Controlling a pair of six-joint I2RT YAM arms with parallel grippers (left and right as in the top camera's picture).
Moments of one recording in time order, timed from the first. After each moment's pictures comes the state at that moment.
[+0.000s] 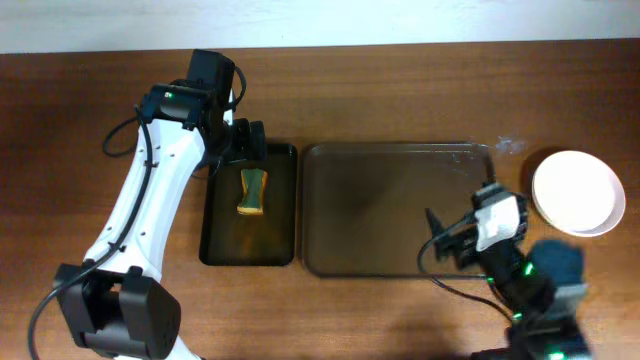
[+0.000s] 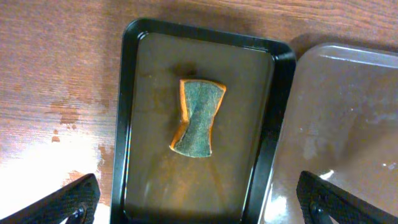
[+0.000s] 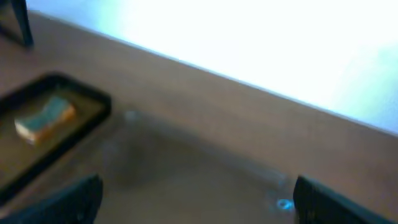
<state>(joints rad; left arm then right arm) -0.19 1.79 1.71 -1.21 -0.01 -0.32 0.09 0.50 0.50 -0.24 -0.25 -0.22</state>
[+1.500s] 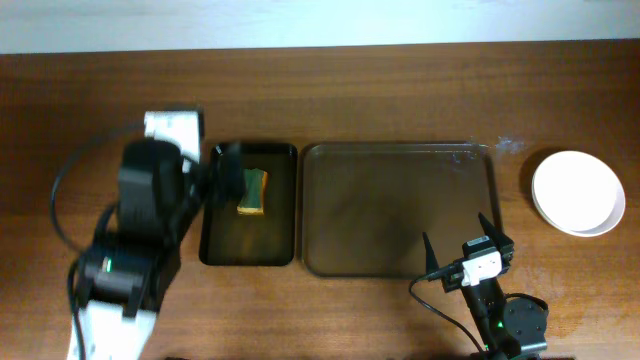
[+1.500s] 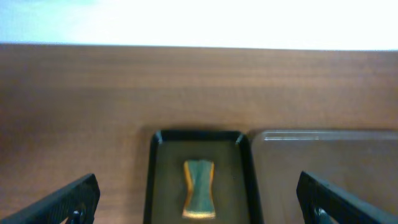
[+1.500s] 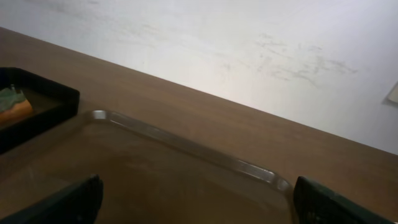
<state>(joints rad) -0.21 1.01 1.09 -0.63 -0.09 -0.15 0.12 0.01 0.01 -0.07 -0.13 -0.23</state>
